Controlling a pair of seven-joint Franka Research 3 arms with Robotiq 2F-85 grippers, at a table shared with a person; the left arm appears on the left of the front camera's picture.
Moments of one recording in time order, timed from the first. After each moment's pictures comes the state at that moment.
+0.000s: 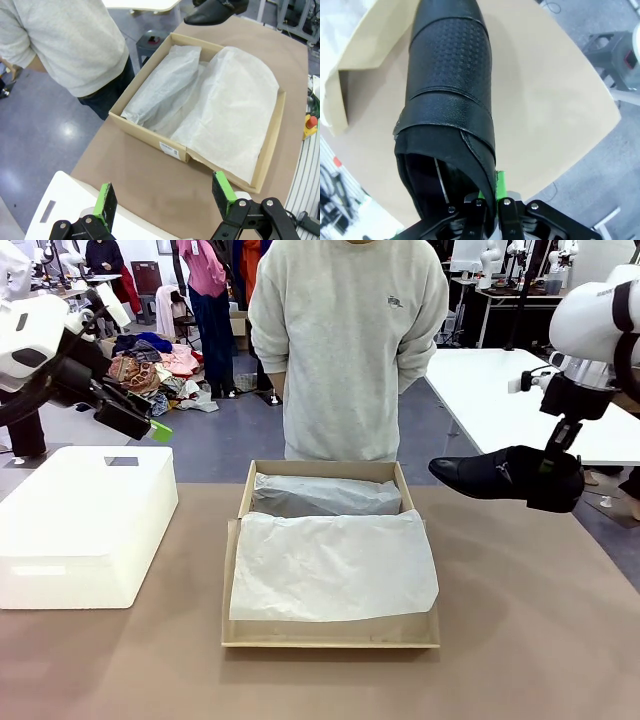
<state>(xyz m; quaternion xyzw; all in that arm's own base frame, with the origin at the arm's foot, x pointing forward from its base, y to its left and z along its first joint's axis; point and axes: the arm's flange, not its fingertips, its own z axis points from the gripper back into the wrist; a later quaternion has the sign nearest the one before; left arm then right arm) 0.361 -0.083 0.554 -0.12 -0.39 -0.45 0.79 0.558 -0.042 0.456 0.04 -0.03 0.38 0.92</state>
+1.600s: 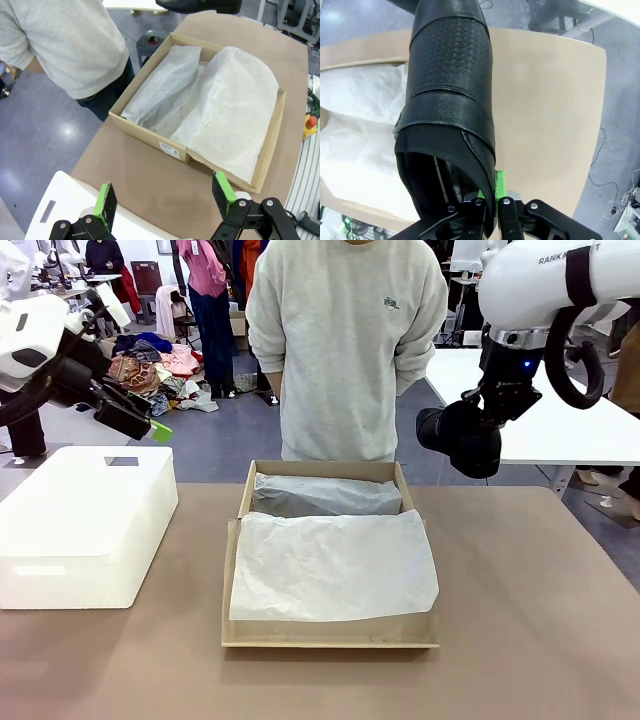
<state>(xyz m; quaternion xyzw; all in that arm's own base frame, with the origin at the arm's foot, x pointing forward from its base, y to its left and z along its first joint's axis) 0.361 -0.083 0.554 -0.12 -0.39 -0.45 0.79 0.536 0.102 0.523 -0.01 -0.06 0.03 1.00</state>
